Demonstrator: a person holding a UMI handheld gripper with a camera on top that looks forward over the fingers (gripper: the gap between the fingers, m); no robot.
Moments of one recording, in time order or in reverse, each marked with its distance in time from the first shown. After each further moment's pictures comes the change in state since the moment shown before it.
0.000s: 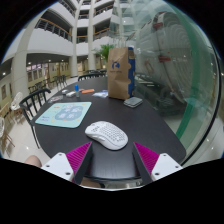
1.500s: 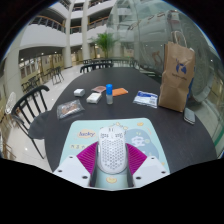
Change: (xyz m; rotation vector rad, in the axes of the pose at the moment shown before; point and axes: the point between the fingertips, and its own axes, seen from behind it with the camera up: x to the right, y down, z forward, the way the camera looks) arm -0.240 -0.091 0.173 -0.133 0.059 0.044
